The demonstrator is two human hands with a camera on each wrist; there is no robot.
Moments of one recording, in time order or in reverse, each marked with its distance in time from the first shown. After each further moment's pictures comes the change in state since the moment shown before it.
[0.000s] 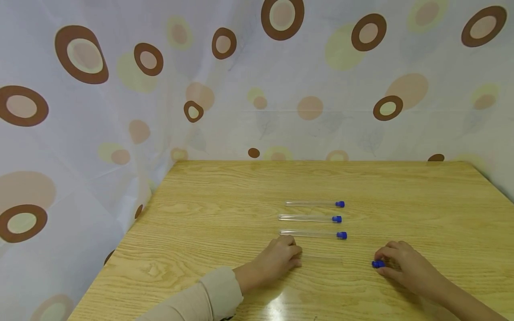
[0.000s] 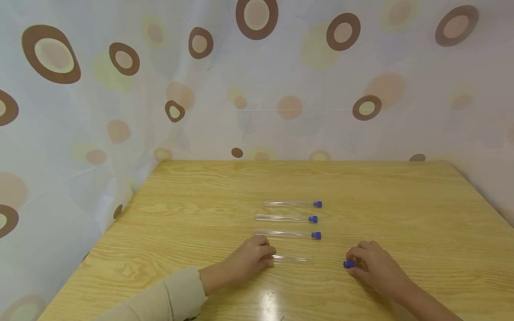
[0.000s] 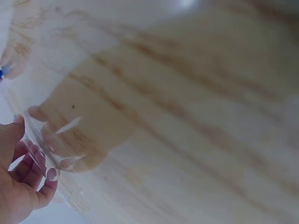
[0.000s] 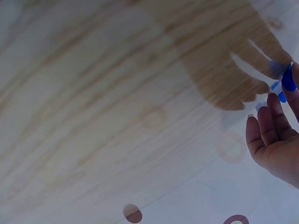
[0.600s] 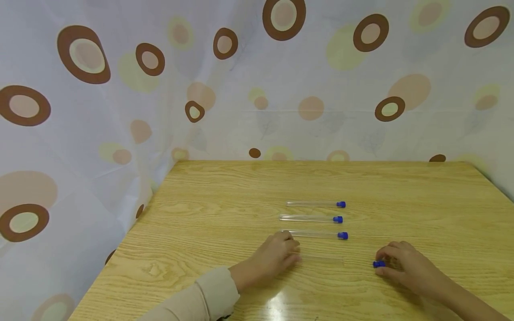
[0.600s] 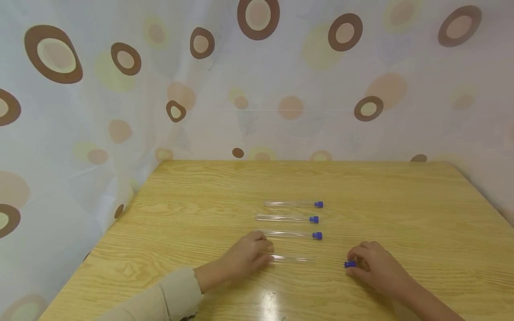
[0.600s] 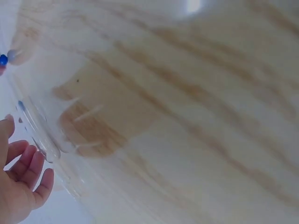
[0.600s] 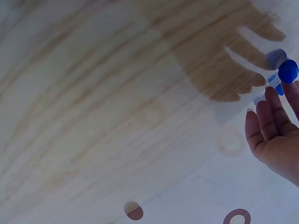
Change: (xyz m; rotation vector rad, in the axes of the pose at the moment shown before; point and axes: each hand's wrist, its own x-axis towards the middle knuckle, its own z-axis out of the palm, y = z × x) left_hand -0.002 -0.009 -0.004 -0.049 0.100 0.021; right_hand 0.000 -0.002 -0.001 0.047 0.050 0.003
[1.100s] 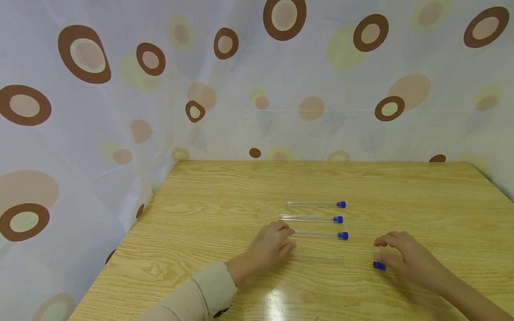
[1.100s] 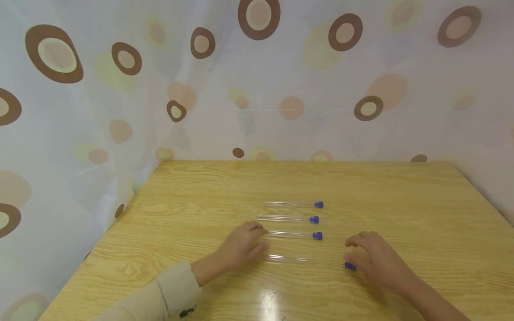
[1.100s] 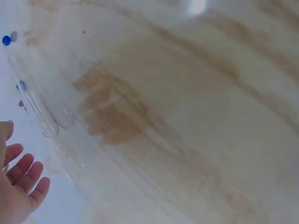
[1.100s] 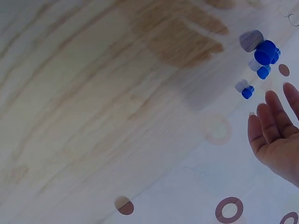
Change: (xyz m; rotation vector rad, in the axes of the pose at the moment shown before) left_hand 0.003 -0.010 -0.010 0.040 0.131 -0.018; right_hand 0.011 -0.007 -0.011 -0.006 0.103 -0.013
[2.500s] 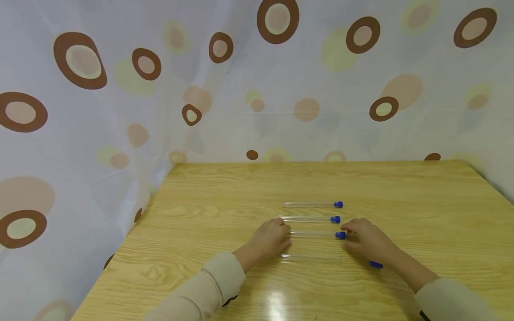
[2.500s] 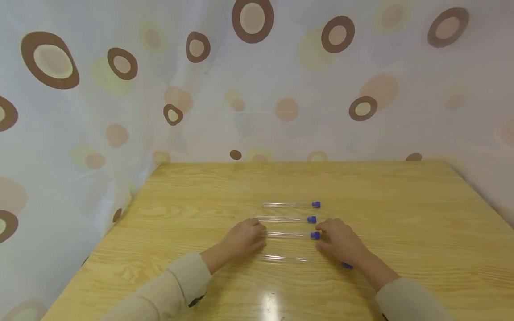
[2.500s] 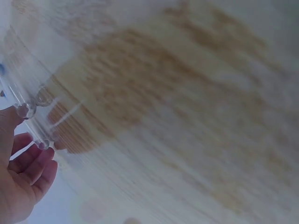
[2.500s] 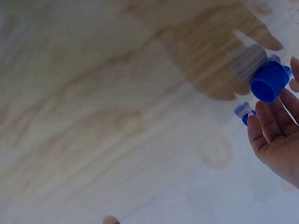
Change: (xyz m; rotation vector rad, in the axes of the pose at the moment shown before) left_hand 0.022 -0.013 0.013 0.202 -0.271 -0.068; right_hand 0.054 -0.019 0.029 0.057 -0.199 0.028
